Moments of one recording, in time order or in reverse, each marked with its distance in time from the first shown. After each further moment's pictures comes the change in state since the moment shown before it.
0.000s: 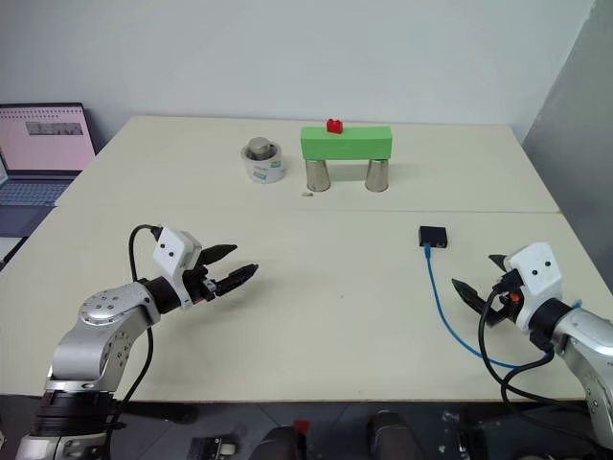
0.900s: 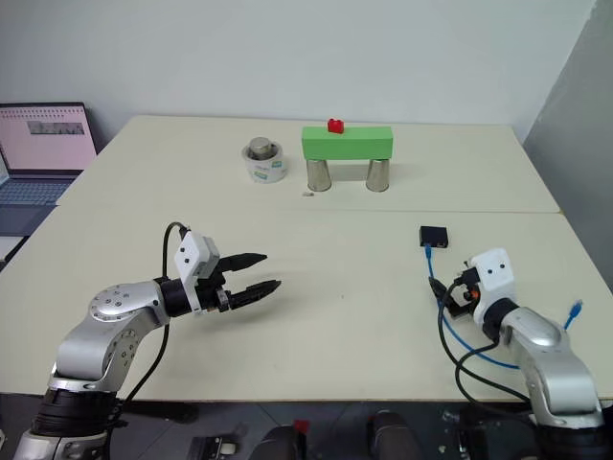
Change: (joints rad) left arm -0.039 0.018 -0.077 -0.097 -0.059 0.050 -0.157; right arm -0.219 0.260 0.200 0.289 -0.179 -0.042 -0.212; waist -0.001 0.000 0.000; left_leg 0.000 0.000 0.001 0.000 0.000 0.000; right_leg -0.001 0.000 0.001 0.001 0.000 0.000
